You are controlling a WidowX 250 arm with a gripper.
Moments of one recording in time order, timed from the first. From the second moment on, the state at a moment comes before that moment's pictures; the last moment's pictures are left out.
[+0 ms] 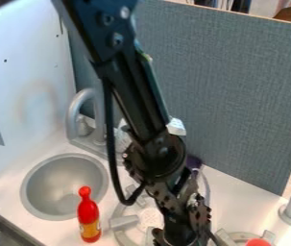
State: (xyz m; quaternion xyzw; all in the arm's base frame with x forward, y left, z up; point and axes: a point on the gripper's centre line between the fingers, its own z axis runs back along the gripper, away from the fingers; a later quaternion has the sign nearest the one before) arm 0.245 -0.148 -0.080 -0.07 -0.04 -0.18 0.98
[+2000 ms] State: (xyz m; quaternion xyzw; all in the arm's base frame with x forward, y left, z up) arm 0.285 -0.077 -0.037 0.04 -0.04 -0.06 1.00
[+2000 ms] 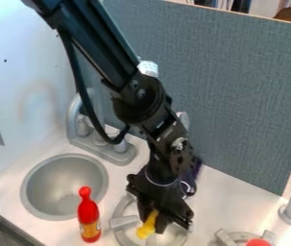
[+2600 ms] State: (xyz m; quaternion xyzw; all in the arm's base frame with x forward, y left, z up) arm 0.317 -0.057 -0.069 0.06 0.00 -0.02 1.00
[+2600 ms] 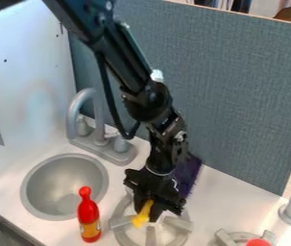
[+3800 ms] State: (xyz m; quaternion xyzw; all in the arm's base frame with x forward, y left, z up) arm 0.302 -0.062 -0.028 0.02 -0.05 -0.04 1.00
